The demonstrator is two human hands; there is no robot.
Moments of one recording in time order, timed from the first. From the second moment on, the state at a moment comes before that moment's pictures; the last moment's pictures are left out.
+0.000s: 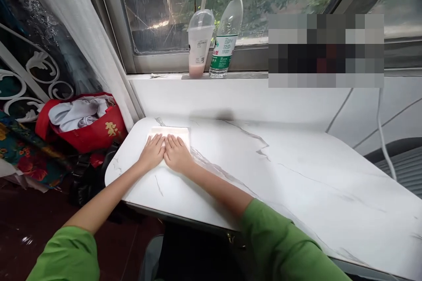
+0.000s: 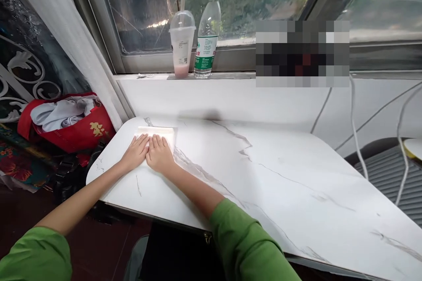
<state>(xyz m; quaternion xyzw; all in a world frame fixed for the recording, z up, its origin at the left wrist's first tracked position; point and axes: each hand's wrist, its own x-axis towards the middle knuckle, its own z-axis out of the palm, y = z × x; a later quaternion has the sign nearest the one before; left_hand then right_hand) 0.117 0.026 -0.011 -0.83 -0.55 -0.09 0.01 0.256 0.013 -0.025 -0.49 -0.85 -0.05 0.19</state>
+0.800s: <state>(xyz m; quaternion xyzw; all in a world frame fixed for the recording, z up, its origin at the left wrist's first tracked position) 0.122 0.167 -0.016 -0.84 -0.53 -0.11 0.00 0.253 0.142 -0.025 -0.57 -0.80 0.02 0.19</state>
